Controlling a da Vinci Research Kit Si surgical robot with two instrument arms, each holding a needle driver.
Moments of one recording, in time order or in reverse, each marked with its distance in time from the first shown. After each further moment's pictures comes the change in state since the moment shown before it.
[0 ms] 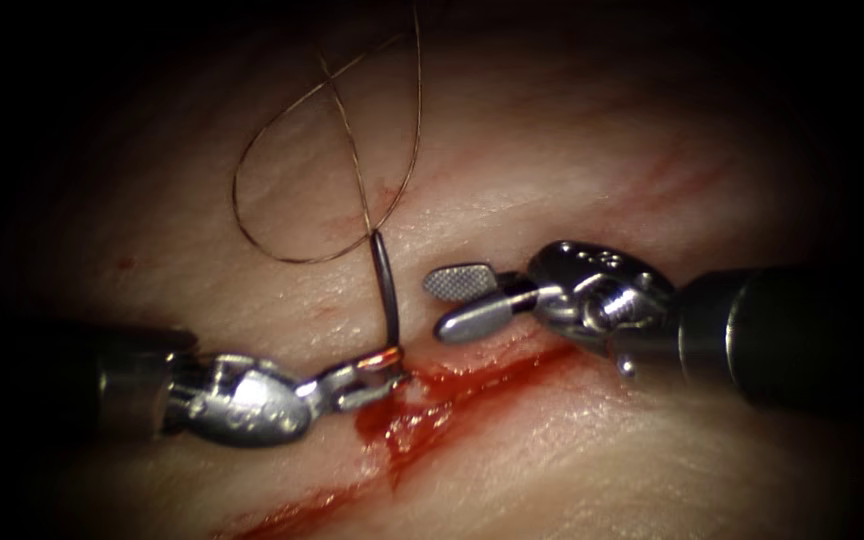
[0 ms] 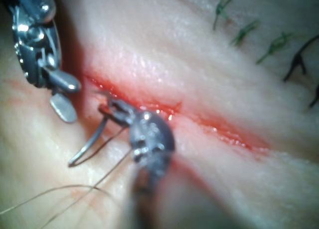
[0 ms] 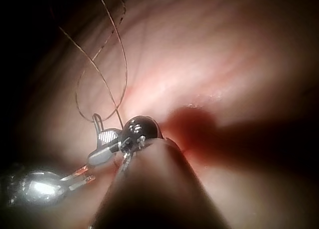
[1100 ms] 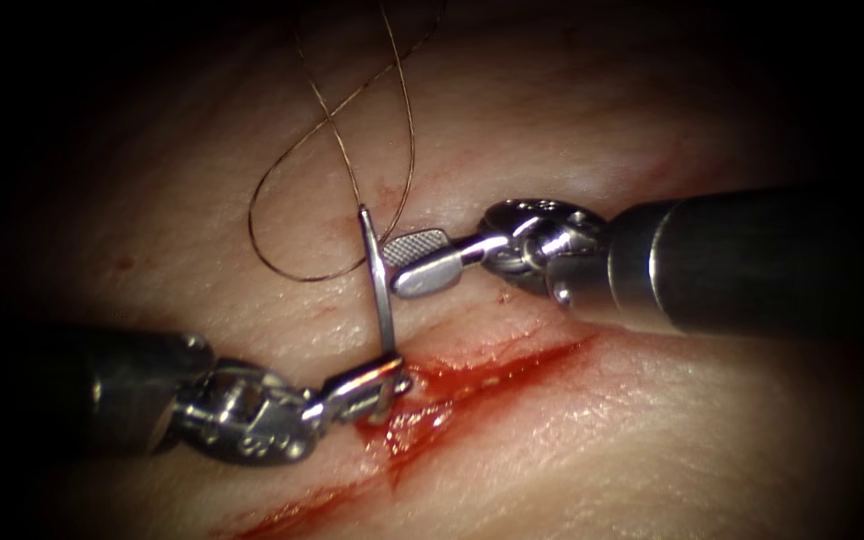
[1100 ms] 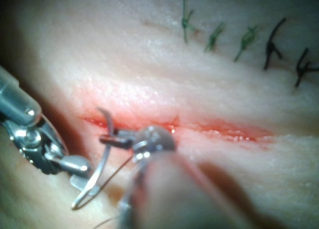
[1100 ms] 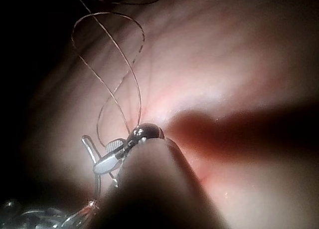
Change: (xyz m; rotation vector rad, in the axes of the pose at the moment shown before) right arm 0.002 0.004 0.003 0.050 -0.066 0.112; left arm 0.002 0.000 0.000 0.033 -0.024 0.388
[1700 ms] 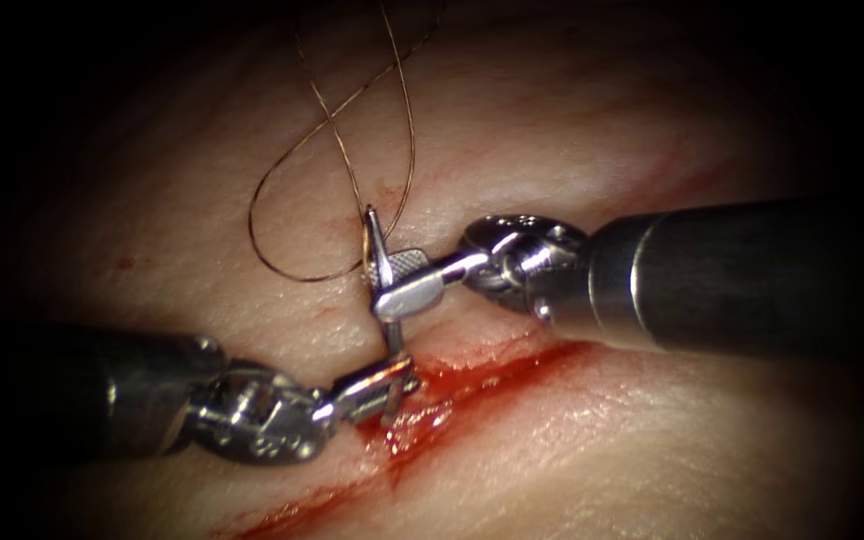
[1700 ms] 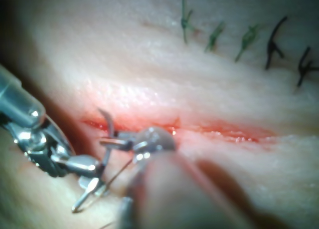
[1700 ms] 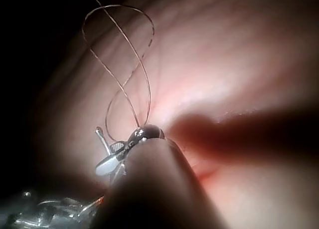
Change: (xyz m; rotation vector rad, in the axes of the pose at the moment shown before) right arm 0.000 -0.001 0.002 0.056 -0.007 0.016; left arm 0.000 0.001 0.001 0.002 -0.007 0.024
